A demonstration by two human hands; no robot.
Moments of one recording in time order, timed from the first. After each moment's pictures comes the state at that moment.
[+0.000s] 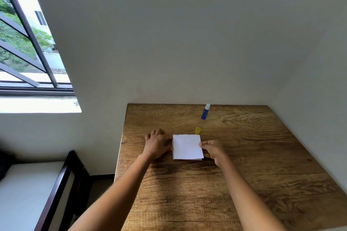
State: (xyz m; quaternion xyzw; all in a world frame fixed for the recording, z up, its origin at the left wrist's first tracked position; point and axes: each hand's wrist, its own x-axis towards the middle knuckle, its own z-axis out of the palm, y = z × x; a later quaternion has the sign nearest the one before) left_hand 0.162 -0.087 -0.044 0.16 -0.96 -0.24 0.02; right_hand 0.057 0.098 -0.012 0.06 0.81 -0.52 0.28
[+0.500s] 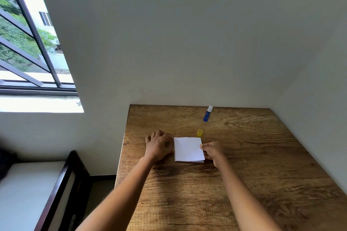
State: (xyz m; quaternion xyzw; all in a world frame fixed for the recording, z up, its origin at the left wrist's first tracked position) left_hand 0.163 -0.085 -0.045 0.21 -0.95 -0.25 0.03; right_hand 0.059 0.089 -0.014 0.06 0.83 -0.49 0.25
